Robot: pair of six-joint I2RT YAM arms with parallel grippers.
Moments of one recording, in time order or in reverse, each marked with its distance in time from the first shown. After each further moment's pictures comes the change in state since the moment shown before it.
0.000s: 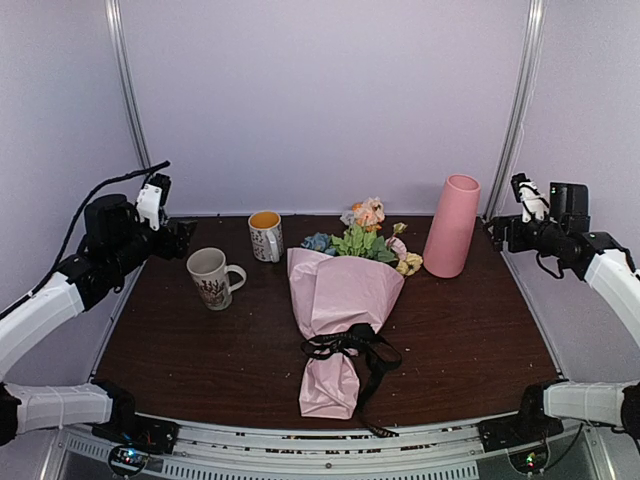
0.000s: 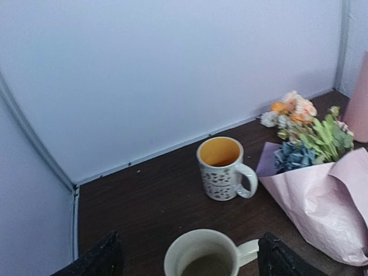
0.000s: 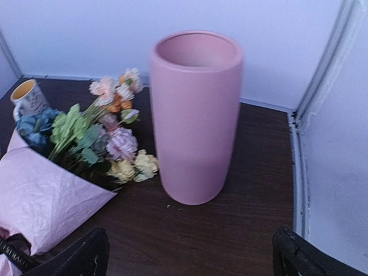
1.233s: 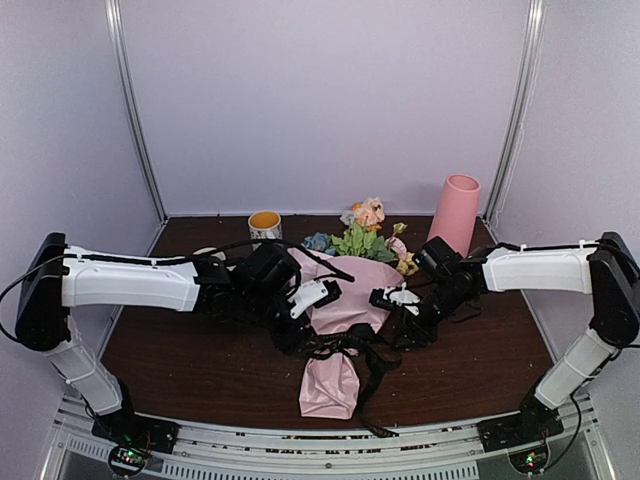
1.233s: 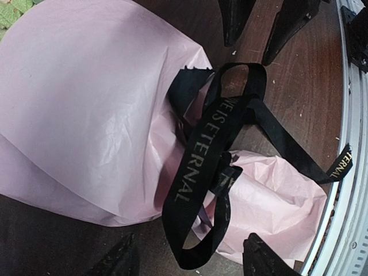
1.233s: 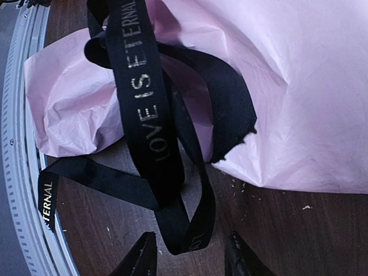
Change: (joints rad) left arm -0.688 0.657 0.322 -0.335 0.215 -0.049; right arm 0.616 0.540 -0.008 -0.179 -0.359 -0.417
